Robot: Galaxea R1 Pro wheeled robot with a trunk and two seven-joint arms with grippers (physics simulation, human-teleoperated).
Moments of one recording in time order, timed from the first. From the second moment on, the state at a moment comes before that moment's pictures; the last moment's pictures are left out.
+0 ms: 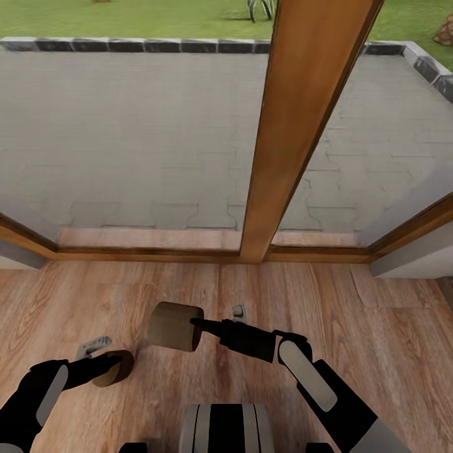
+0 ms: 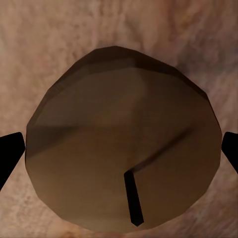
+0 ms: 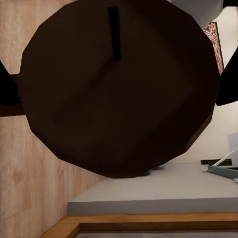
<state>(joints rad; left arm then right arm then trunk) -0.43 0.27 0.22 -0.91 0.27 0.73 -0.20 -0.51 -0.07 0.55 -1.27 -1.16 0.63 0.47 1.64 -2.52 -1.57</state>
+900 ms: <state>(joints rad) -0.44 0.28 0.23 -0.92 0.28 0.85 -0.20 -0.51 -0.07 0.55 -1.28 -1.17 0.64 0.20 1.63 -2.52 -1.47</state>
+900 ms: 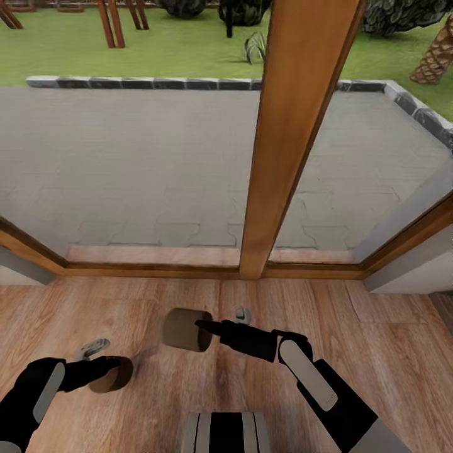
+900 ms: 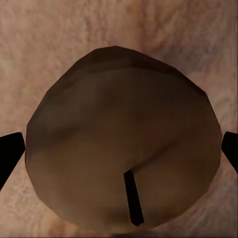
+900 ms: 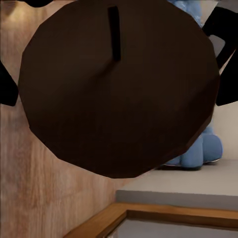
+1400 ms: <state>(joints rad) -0.44 0.28 0.23 -0.97 0.28 0.93 -0.21 -0.51 -0.07 0.54 -1.27 -1.18 0.64 0.18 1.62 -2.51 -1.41</state>
